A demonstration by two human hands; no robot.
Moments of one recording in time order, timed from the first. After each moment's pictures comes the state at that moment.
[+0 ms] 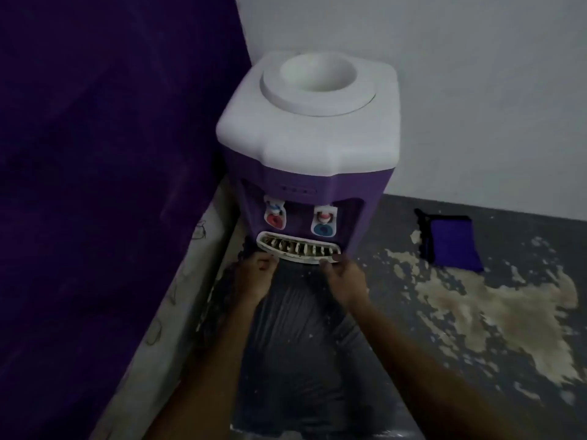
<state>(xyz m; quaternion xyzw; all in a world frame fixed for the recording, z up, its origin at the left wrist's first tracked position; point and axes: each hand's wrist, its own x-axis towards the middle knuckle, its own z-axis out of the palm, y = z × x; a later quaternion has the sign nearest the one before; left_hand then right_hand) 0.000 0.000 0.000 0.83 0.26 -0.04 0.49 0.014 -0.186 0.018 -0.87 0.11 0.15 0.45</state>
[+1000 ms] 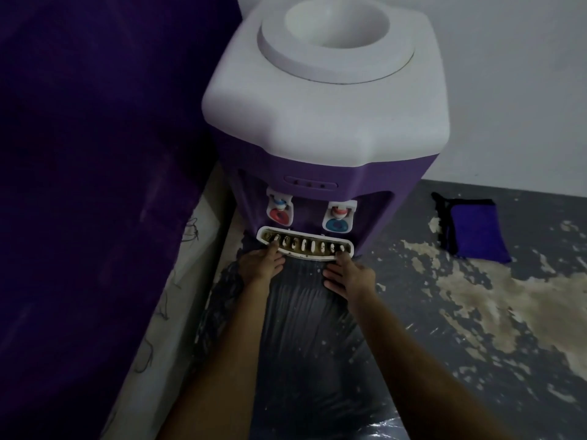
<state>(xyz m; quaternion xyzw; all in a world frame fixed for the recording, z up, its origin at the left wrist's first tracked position) 0.052 0.002 -0.042 0.55 0.43 -0.05 0.71 0.047 -0.166 -0.034 -0.56 0.40 0.18 0.70</state>
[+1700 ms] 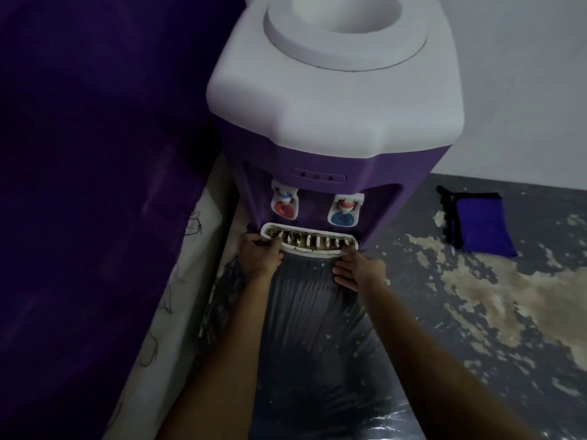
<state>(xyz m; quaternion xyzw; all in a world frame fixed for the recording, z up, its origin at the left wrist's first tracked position) 0.054 0.009 -0.048 0.65 0.41 0.03 0.64 0.057 -0.175 -0.041 -0.61 0.41 0.19 0.66</state>
